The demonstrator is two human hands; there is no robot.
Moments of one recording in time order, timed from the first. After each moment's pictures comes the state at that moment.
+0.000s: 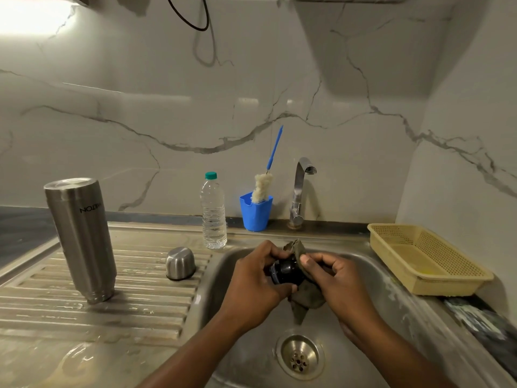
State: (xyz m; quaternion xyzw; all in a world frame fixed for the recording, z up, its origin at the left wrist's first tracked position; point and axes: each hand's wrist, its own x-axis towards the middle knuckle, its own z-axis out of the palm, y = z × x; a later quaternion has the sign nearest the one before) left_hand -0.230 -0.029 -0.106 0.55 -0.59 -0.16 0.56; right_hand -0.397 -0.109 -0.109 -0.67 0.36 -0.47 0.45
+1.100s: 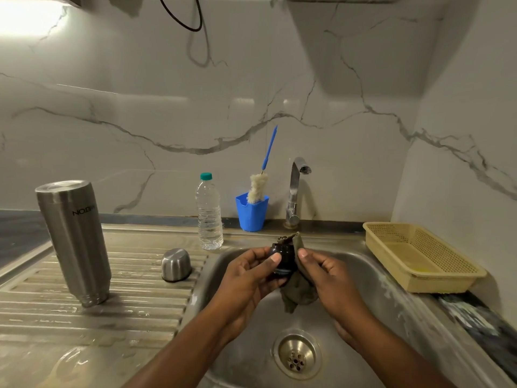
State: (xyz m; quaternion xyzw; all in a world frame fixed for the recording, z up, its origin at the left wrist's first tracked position) left_hand -0.231 -0.030 -0.099 0.37 -0.34 -0.52 0.69; right_hand -0.392 -0.101 -0.104 -0.65 0.33 -0.44 0.52
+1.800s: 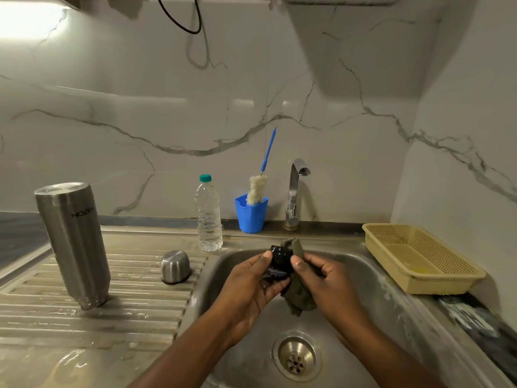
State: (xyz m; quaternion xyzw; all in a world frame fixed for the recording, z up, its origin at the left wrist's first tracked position) left_hand -0.238 -0.030 -0.097 0.37 -0.29 -0.56 0.68; right_hand -0.392 -0.096 -0.103 -0.66 0.33 -0.47 0.49
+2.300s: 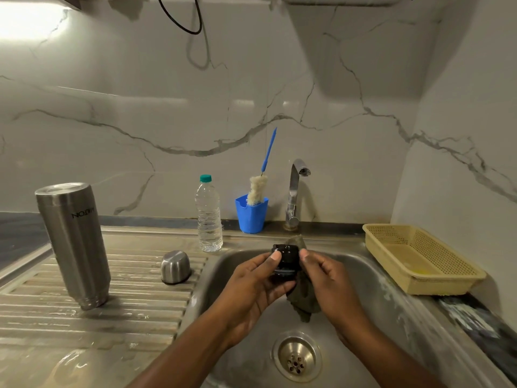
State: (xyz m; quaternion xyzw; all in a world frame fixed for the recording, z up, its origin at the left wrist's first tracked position) left_hand -0.238 -0.026 -0.095 0.36 -0.34 -0.58 0.65; right_hand -0.390 -0.093 -0.098 -0.67 0.33 -0.47 0.47
